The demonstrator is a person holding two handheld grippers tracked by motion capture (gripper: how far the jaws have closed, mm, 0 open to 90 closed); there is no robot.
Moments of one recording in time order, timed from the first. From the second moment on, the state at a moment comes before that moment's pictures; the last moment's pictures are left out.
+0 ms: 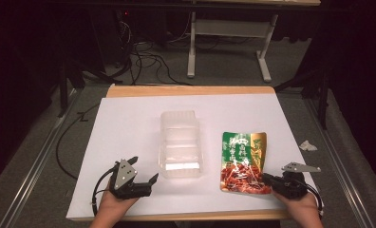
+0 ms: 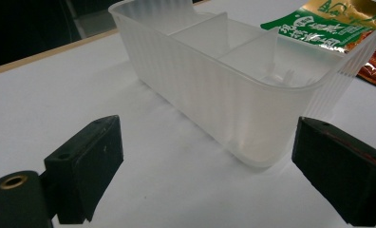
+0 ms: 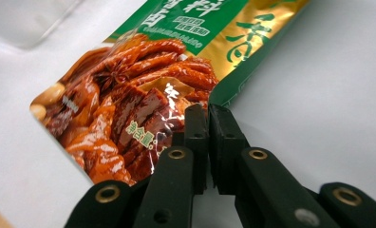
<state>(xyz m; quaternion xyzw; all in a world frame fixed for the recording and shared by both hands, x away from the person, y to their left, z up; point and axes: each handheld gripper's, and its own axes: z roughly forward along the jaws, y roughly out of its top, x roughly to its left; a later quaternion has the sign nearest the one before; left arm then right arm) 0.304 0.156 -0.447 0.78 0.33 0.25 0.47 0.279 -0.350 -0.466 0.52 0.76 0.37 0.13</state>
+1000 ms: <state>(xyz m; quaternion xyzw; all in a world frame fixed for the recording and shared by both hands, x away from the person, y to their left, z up) 0.306 0.155 -0.449 0.78 0.33 0.25 0.47 0.296 -0.375 -0.465 0.57 0.68 0.43 0.19</state>
